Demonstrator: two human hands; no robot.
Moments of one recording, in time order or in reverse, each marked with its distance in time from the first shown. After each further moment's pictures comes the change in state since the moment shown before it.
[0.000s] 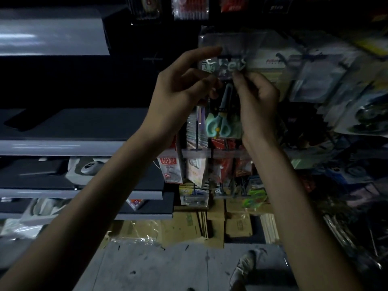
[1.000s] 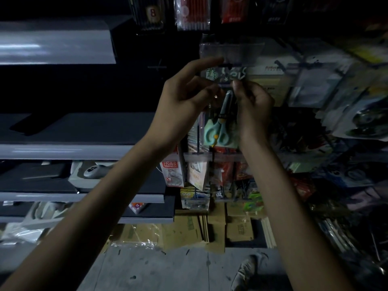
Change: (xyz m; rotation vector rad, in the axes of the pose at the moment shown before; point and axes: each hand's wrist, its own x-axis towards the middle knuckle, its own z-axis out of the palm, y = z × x) left_hand 0.004 -0.005 0.001 -0.042 0.000 0.090; right_hand 0.012 0.018 0.010 0.068 0.093 0.060
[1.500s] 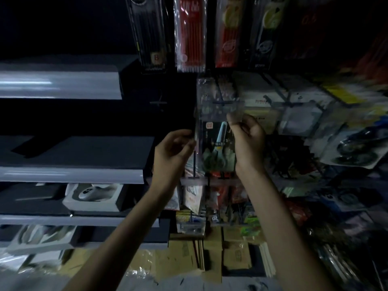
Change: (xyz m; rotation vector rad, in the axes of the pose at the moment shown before) left_hand -0.029 -0.065 0.002 0.001 0.304 -0.247; right_hand 0.006 0.000 -0.010 0.057 0.018 0.075
